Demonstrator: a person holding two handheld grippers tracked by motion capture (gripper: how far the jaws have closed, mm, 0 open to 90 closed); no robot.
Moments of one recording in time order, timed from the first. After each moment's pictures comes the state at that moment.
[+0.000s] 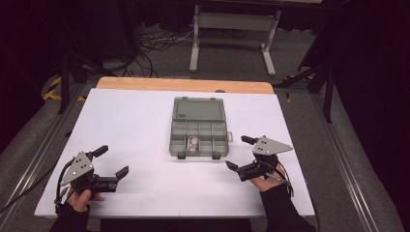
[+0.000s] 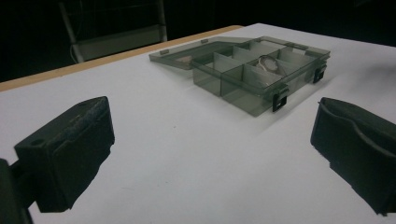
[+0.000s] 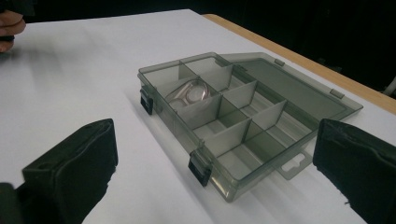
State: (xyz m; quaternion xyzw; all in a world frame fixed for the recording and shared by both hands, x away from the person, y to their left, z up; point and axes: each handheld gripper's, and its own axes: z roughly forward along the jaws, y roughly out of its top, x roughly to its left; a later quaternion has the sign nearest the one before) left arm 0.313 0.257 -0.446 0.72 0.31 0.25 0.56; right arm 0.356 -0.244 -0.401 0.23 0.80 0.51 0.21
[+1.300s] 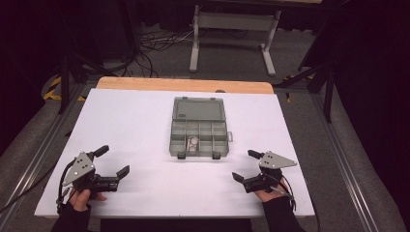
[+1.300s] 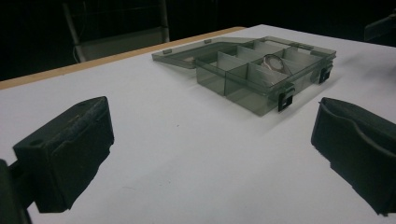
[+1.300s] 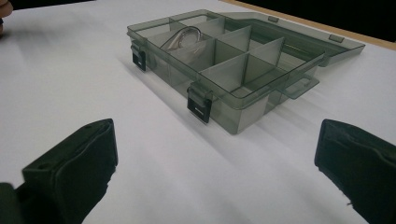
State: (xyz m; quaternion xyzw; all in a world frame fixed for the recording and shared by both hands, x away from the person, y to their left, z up) left arm 0.317 0.257 -0.454 0.72 0.32 0.26 0.56; right arm 0.340 -0.269 -0.451 0.27 0.79 0.51 0.20
